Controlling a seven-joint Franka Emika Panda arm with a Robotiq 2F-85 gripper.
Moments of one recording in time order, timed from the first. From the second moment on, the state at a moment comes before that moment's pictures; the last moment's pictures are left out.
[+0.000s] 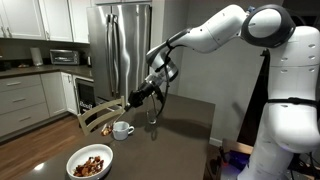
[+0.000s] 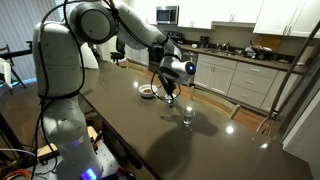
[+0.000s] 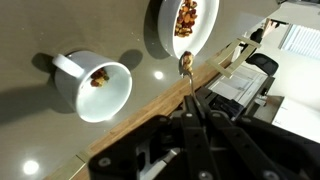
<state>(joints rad) -0.06 0.20 -0.07 -2.09 1.19 2.16 -0.81</state>
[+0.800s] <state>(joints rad) -0.10 0.17 -0.12 -2.12 1.19 2.16 -0.81</state>
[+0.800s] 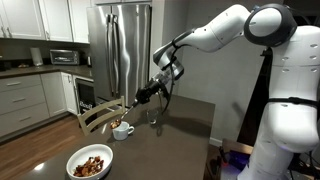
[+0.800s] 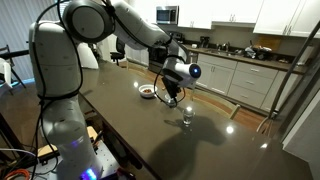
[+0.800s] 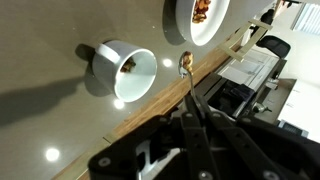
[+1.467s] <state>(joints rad) -0.10 0.17 -0.13 -2.13 1.19 2.22 -0.81</state>
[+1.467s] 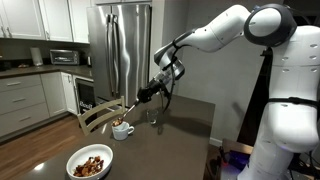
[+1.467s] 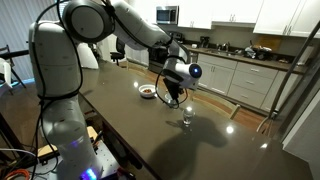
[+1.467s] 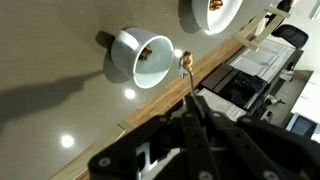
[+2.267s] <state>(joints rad) -0.10 0.19 -0.15 -2.13 1.17 2.30 -0.80</state>
